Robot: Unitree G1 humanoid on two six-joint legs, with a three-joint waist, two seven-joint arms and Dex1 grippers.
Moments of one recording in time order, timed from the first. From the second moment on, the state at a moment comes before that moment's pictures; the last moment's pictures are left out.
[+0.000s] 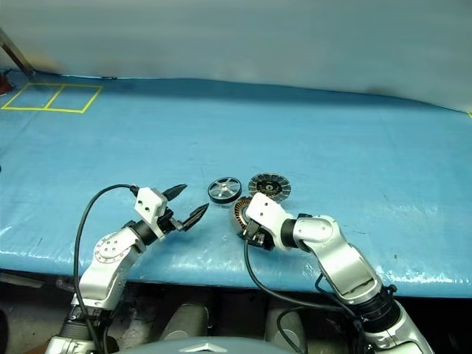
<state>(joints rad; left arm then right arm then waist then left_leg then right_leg) -0.02 0.34 -0.03 -0.05 -0.21 0.03 -0.62 -0.23 -0.52 0.37 -0.51 0.06 0.85 0.78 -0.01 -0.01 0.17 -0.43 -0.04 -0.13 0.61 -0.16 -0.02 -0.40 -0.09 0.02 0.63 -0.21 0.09</state>
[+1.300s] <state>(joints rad) -0.02 0.37 -0.03 -0.05 -0.29 0.05 -0.74 -0.19 -0.40 -0.01 -0.06 0.29 0.53 0.65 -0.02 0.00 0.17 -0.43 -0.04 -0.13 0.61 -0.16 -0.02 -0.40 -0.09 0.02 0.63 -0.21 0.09</state>
